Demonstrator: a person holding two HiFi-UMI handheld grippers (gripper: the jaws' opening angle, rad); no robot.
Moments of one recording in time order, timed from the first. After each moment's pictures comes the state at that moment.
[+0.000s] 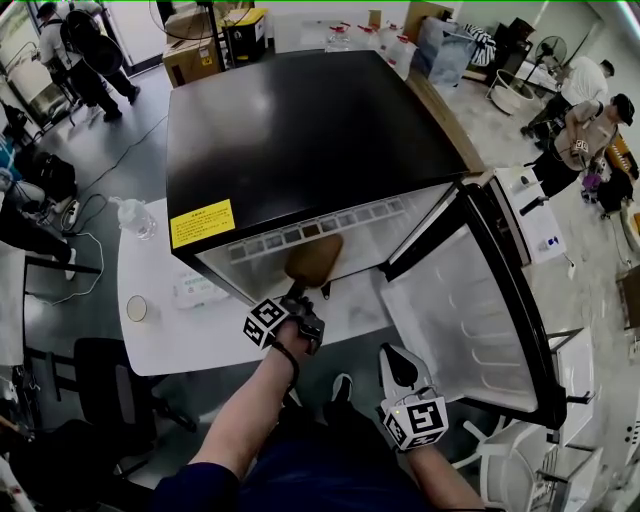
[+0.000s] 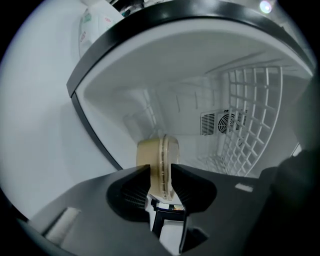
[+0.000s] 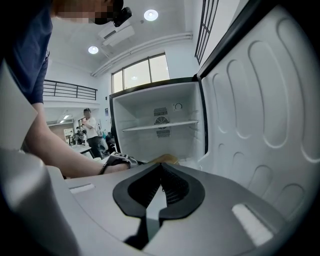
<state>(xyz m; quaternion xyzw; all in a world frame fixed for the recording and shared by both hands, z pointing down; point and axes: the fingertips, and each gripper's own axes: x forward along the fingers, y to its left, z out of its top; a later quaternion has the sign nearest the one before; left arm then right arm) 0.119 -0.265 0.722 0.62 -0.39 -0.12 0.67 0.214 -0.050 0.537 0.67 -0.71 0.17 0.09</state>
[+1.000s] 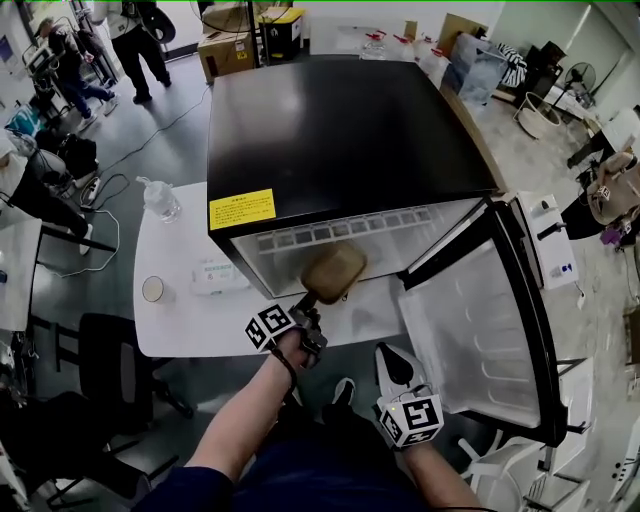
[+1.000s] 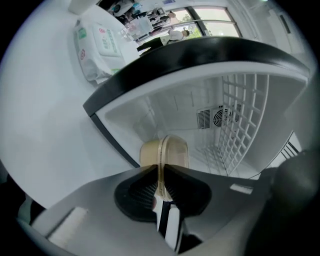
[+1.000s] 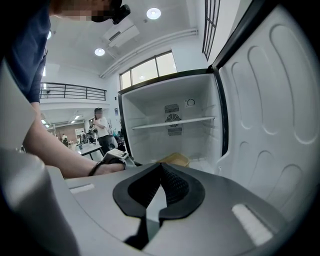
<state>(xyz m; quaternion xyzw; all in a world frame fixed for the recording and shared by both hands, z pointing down) 0.091 -0.233 0.715 0.64 -0.37 -0.07 0.67 0.185 -0.069 0.547 0.63 -0.75 0.18 0.09</state>
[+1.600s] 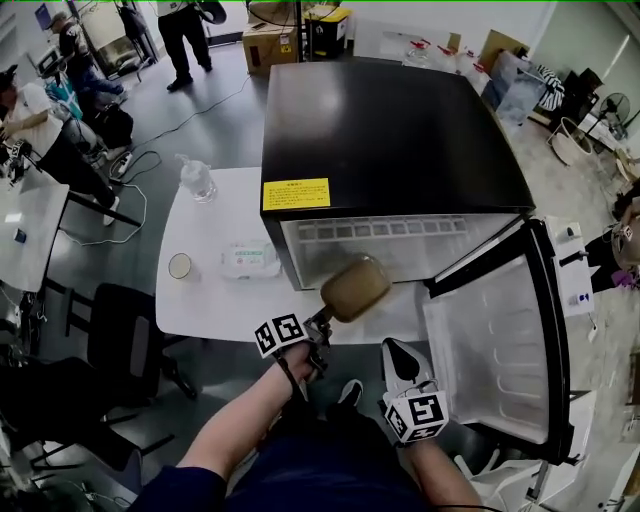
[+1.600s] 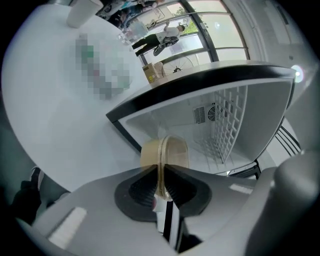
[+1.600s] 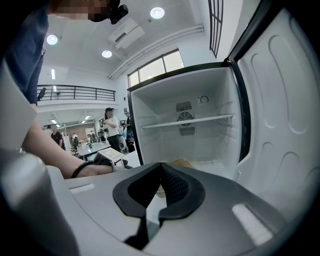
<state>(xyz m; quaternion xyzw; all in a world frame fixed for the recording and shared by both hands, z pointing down) 0.057 -0.192 0.704 0.66 -0.36 -0.03 0.66 0.154 -0.089 0.549 0.59 -0.79 0.17 0.09</state>
